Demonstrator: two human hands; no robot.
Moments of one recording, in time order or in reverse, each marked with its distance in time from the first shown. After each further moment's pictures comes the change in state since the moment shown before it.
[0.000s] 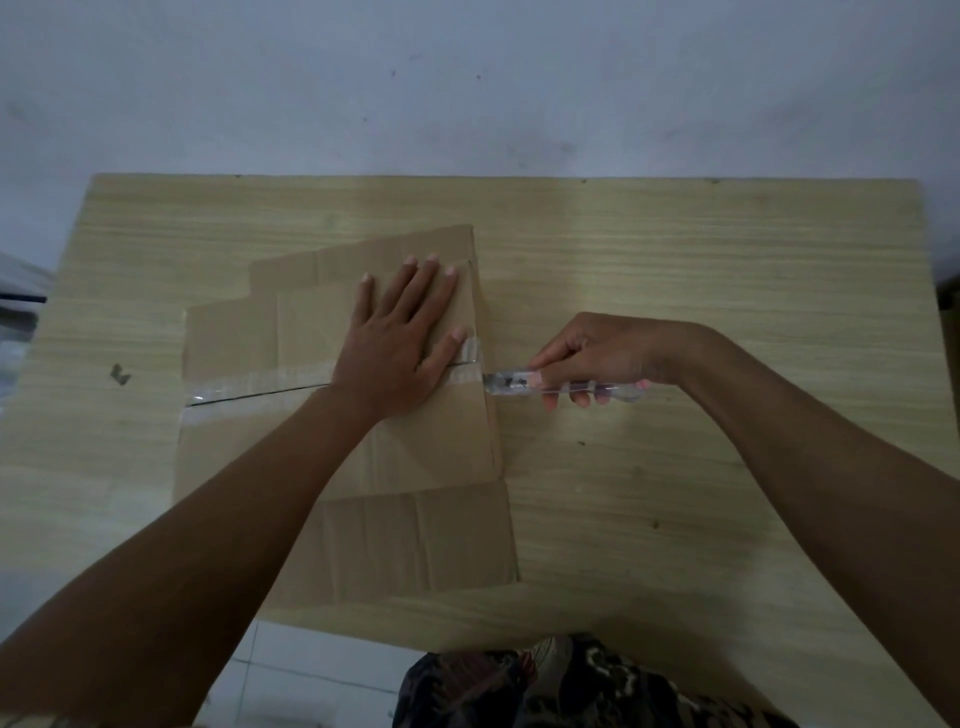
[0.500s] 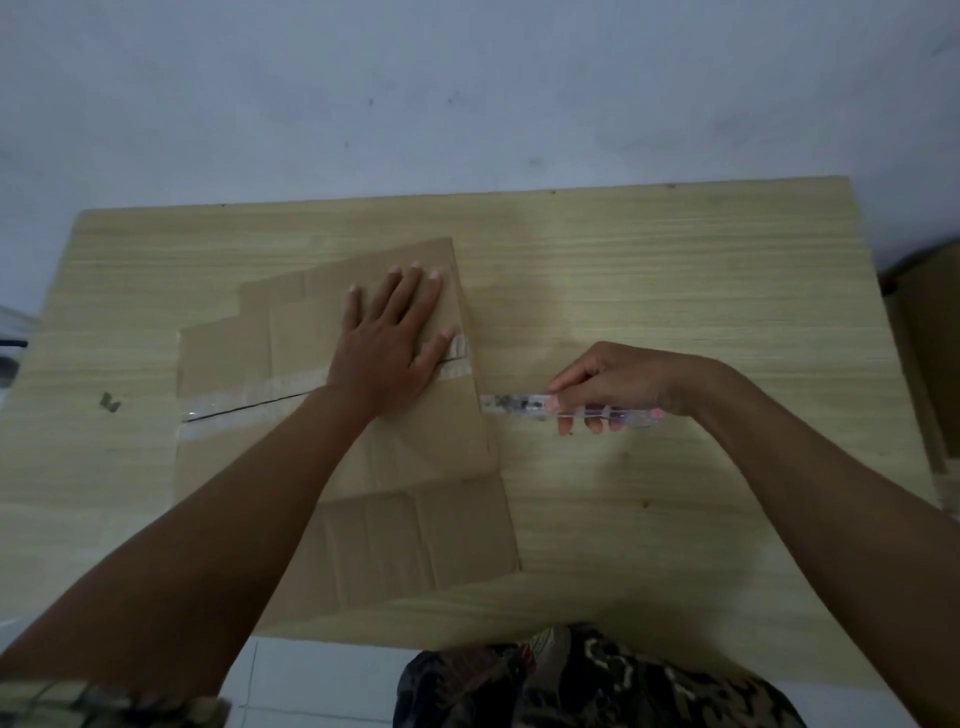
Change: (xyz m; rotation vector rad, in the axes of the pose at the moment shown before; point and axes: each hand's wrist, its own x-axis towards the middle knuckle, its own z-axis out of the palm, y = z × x) left_hand 0.000 0.003 -0.005 -0.027 -0.050 -0.033; right_hand -0.042 0.024 0.031 0.143 0.105 0.054
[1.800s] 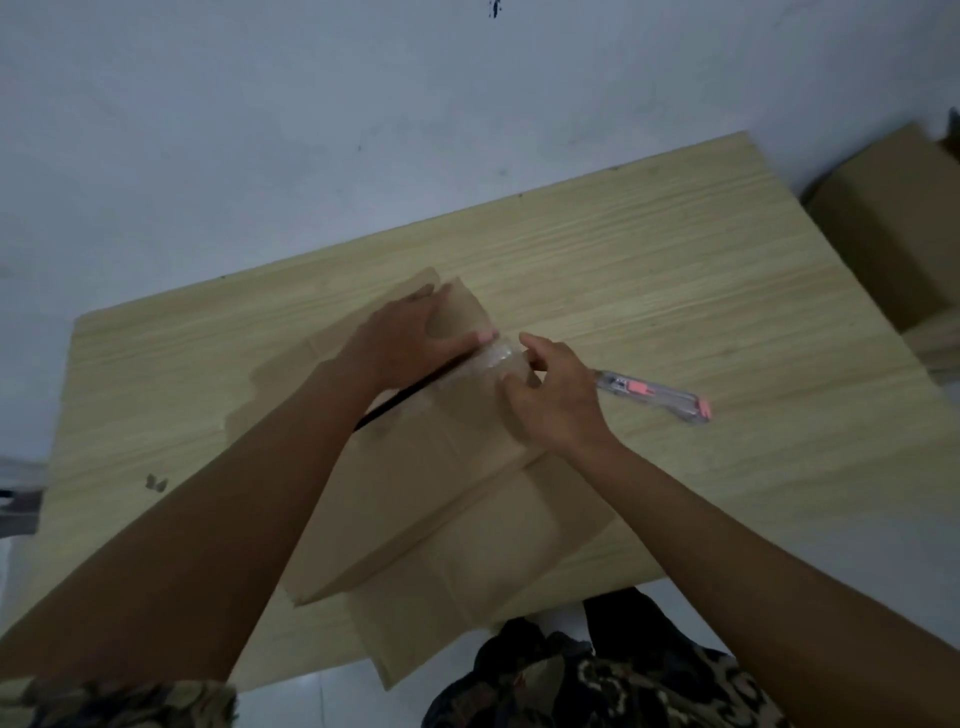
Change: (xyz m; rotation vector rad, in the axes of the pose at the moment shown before) left_hand -0.017 -0.021 -0.080 -0.198 -0.287 0.122; right_hand 0.042 -0.055 0.192 0.207 1.159 -0.165
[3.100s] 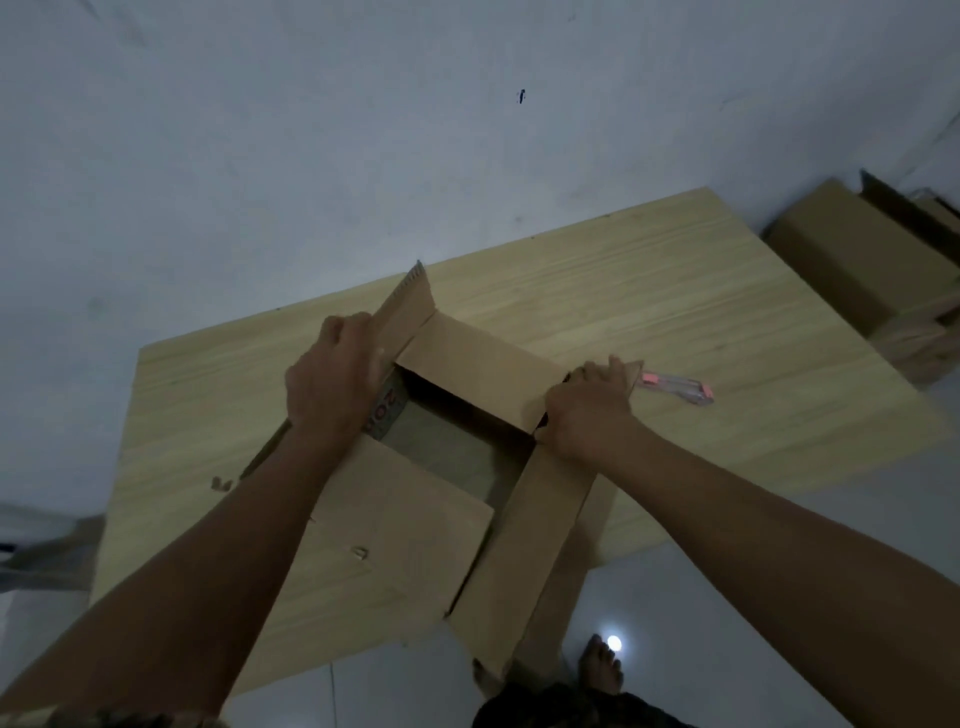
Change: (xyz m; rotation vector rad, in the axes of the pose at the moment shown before) left_hand -0.116 -0.105 -0.018 0.203 0.633 0.001; right_hand -0.068 -0.057 0.014 -1.329 -0.384 0.051
